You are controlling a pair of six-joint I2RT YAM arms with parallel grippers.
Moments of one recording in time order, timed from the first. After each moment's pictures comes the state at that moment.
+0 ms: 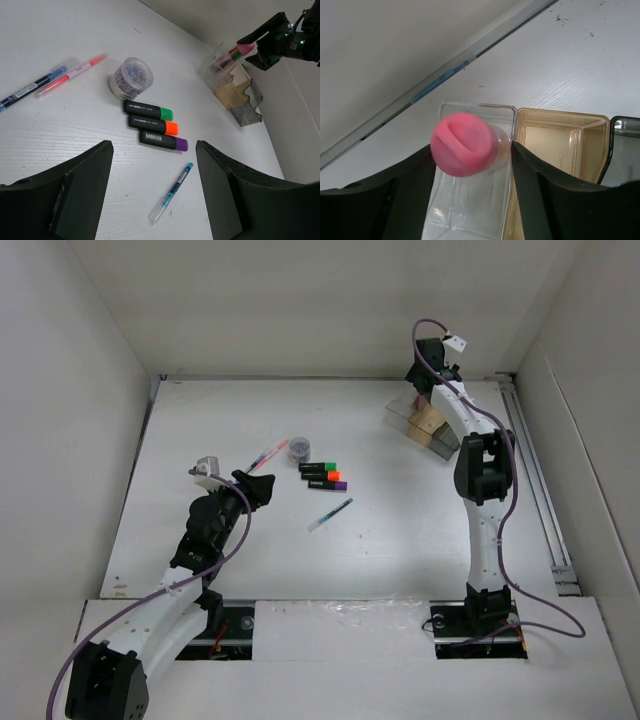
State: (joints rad) left arm -0.33 0.72 0.23 0.38 -0.02 -0.70; right arm 0.17 2.38 2.20 -0.44 0.53 0.59
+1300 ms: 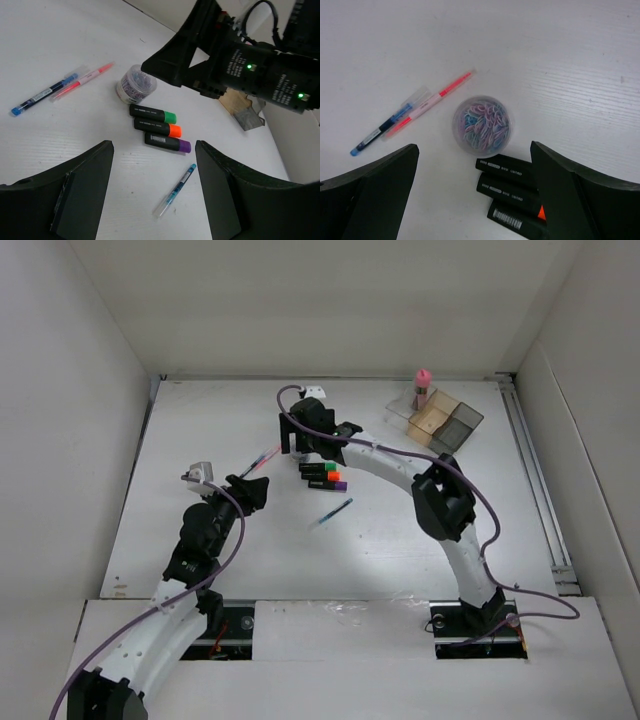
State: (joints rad) left arm -0.34 0.56 0.23 0.24 -0.07 -0.67; right arm 0.79 2.18 1.85 -0.32 0.31 0.48
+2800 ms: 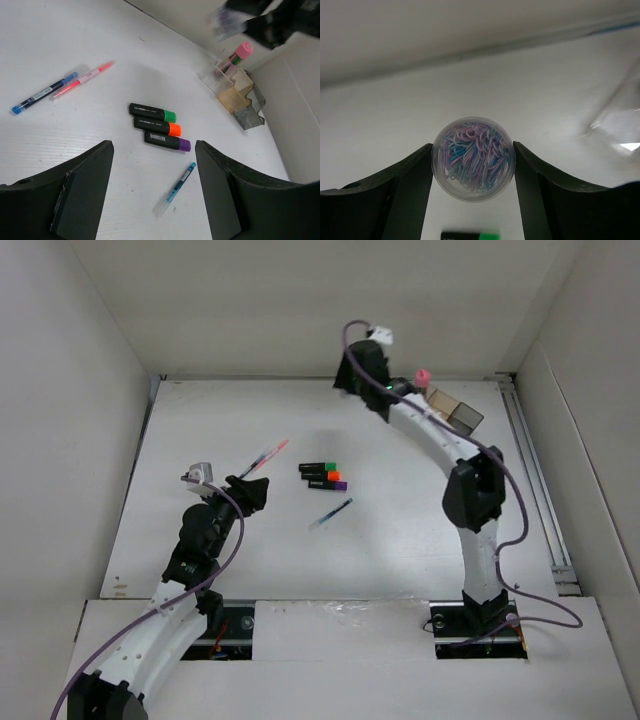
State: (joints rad) left arm -0.34 0.54 0.23 0.22 -0.07 -0.67; right arm 0.60 2.17 2.04 -0.38 0.39 0.50
